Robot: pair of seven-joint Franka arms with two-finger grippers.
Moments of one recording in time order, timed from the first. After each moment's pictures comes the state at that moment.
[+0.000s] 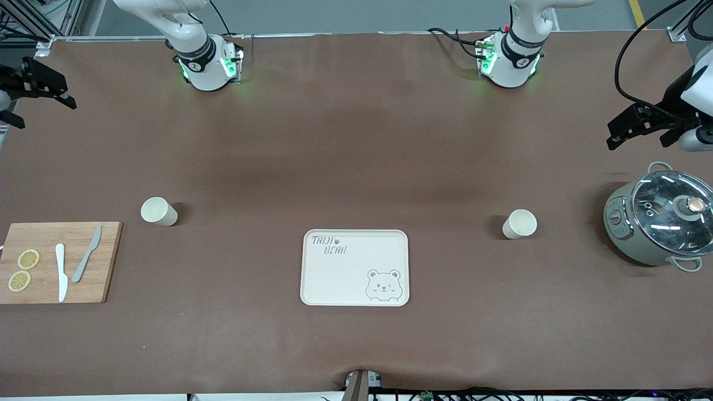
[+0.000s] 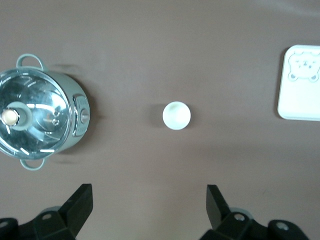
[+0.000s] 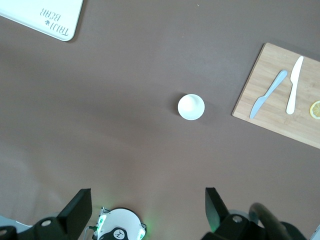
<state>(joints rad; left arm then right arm) -0.02 -0.03 -0.06 -1.55 0.02 1.55 -0.12 0.02 -0.02 -0.05 -1.42 0.04 1.29 -0.39</state>
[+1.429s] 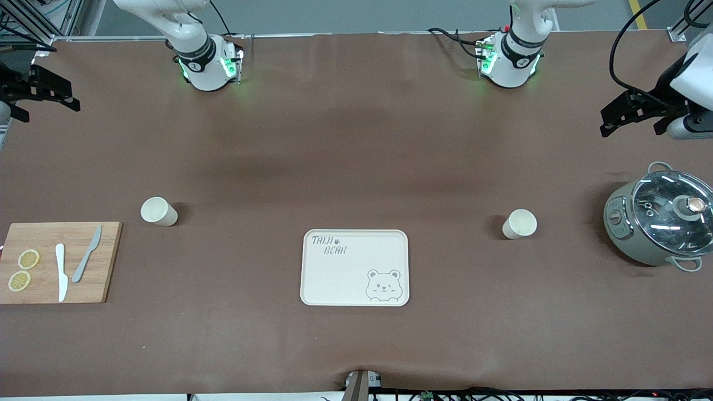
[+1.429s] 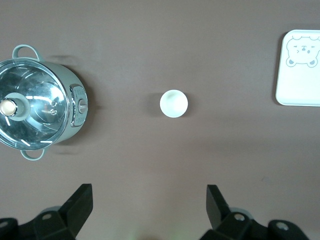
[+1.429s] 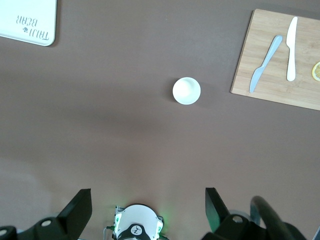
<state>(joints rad) -0.02 -0.04 -0.08 -1.55 0.02 1.50 -0.12 0.02 -0.03 -0.06 -1.46 0.03 1.28 -0.25</state>
